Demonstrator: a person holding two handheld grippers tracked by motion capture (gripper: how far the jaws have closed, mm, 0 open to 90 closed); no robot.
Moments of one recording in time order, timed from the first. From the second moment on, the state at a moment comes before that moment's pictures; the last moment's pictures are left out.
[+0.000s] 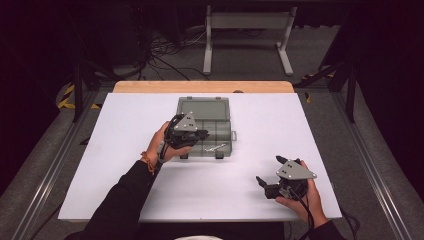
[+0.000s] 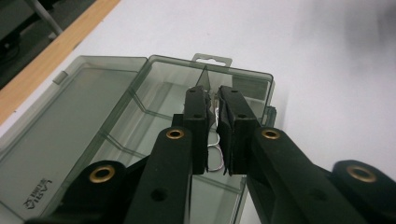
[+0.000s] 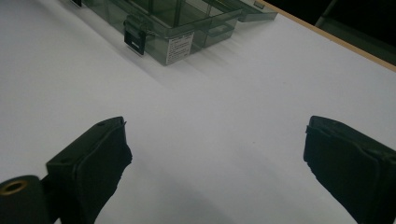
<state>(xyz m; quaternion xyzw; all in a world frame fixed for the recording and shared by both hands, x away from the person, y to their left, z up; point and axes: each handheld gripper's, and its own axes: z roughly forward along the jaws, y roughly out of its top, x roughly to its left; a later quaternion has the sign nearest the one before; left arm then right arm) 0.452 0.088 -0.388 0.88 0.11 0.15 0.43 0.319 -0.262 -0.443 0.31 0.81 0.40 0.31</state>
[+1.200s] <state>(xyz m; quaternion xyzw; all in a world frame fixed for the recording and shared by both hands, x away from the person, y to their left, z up) 0.414 0.124 -0.379 0.85 0.14 0.22 0.45 0.318 -0.261 -0.443 0.31 0.81 0.40 0.31</state>
